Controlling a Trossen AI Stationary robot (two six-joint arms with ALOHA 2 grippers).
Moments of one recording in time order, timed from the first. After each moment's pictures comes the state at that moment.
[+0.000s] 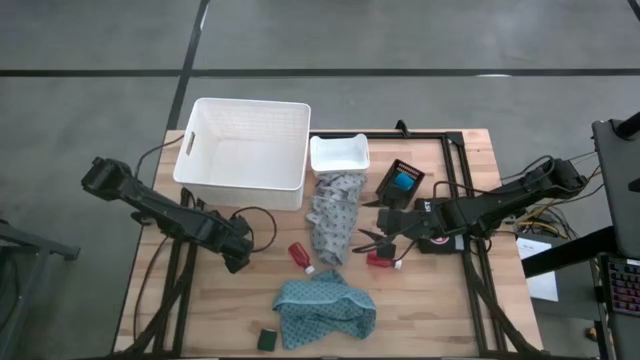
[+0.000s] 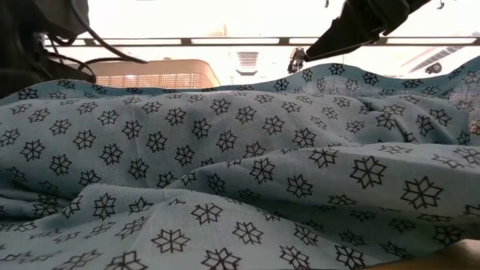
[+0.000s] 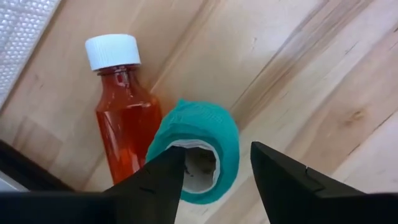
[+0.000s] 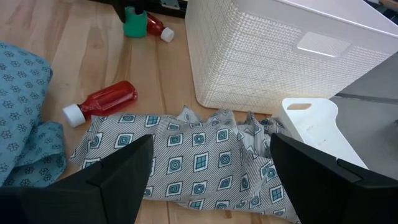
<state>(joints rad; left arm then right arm) -0.40 1.28 0.67 -1.00 -0.12 -1.03 0.29 1.21 0.76 -0.12 0.54 0.04</state>
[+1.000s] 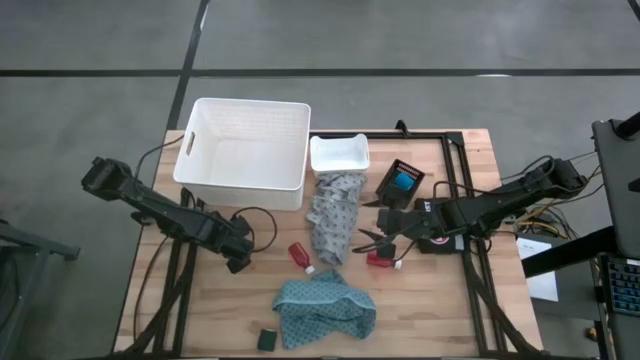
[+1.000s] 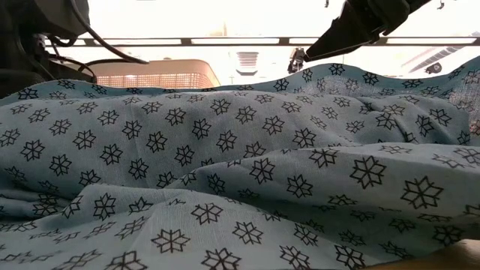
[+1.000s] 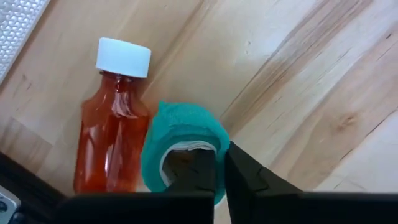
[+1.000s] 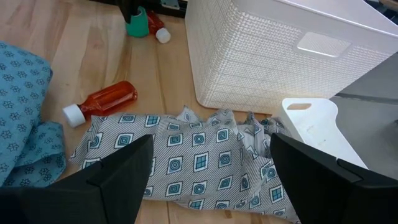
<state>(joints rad) -0.40 1.28 0.66 -0.97 -0.12 -1.05 0.29 1.21 0.76 -0.12 0.54 0.04</state>
